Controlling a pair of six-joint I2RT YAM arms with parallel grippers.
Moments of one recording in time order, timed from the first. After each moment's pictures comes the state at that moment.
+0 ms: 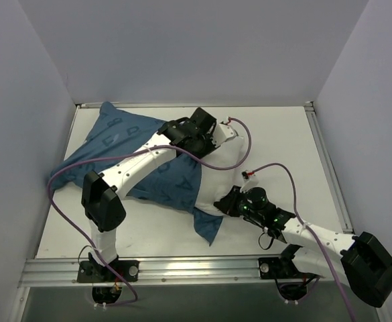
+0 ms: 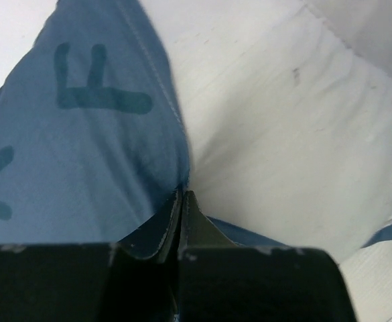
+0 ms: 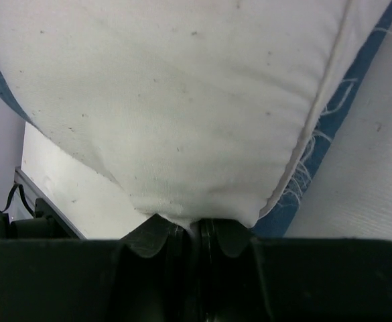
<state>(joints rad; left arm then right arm) -0.81 1.91 1.90 -0.92 -0.05 0.34 0.72 1.02 0.23 0.31 -0.06 0.84</state>
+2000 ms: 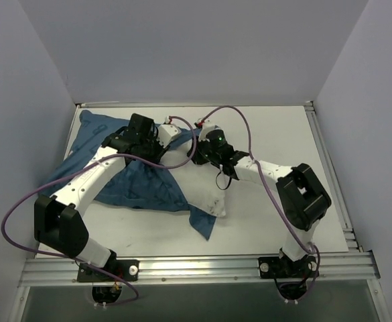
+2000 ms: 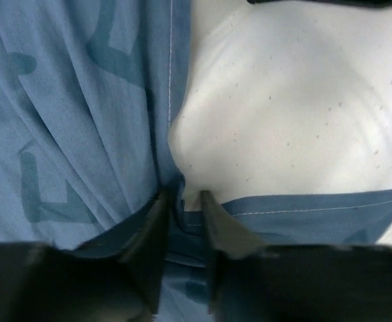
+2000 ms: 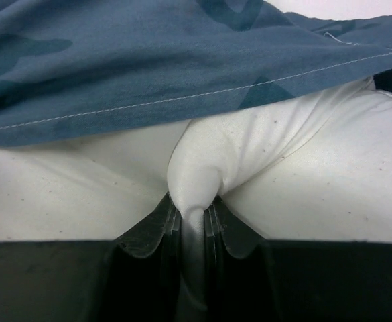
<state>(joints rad) -0.45 1.52 1.32 -0.71 0.11 0.42 0.64 1.82 1.13 0.17 -0.09 0.28</state>
